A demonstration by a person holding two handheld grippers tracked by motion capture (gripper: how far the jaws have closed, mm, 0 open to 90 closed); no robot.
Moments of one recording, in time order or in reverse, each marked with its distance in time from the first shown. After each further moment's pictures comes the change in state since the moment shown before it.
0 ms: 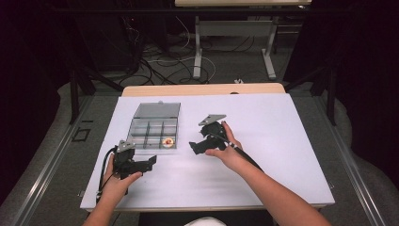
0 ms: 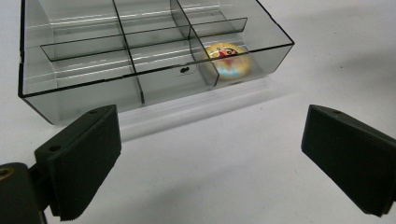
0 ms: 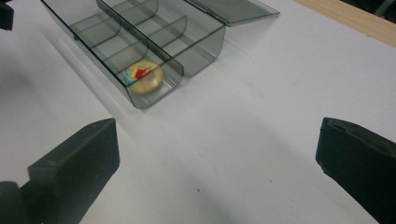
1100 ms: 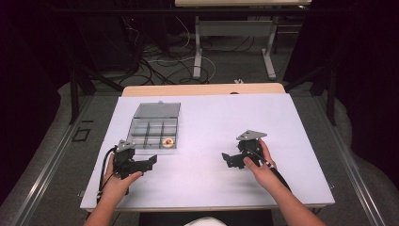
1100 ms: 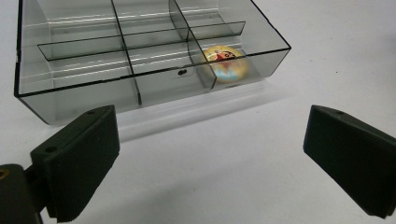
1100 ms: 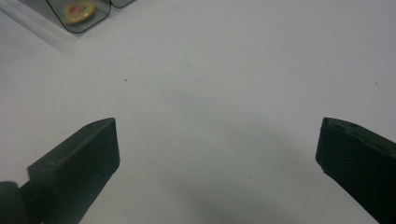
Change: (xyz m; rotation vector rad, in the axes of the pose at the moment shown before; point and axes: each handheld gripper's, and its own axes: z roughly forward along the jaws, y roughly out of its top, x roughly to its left) left arm 0.000 0.001 0.000 -0.005 -0.005 -0.023; right arm -0.041 -0.090 -0.053 -0.037 -0.103 0.137
